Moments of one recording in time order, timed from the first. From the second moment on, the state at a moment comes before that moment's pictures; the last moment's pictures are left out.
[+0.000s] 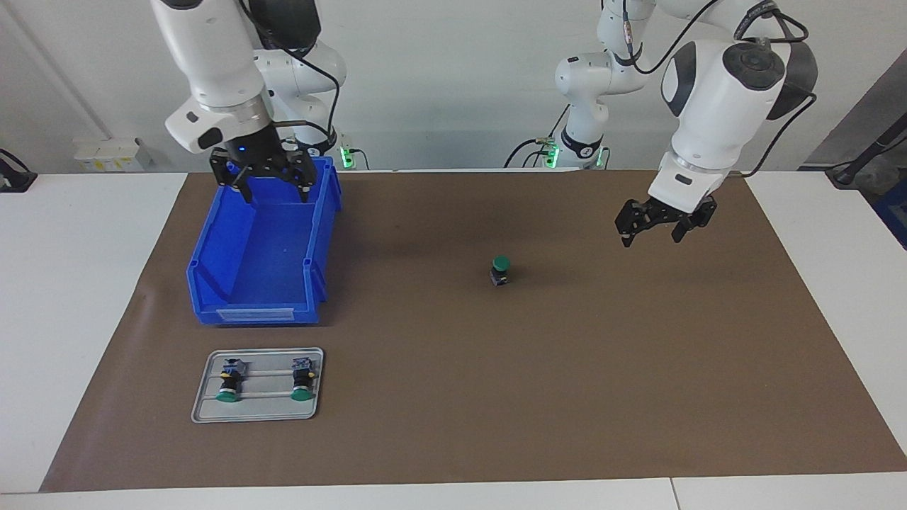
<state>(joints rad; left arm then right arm) 0.08 0.09 -0.26 -1.54 0.06 1.53 -0.19 0.38 0.06 -0.01 -1.67 -0.02 1.76 0.38</state>
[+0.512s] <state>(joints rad) 0.13 0.09 -0.26 -1.51 -0.07 1.51 -0.19 0.70 0.30 -0.01 -1.64 -0.02 2.03 0.69</state>
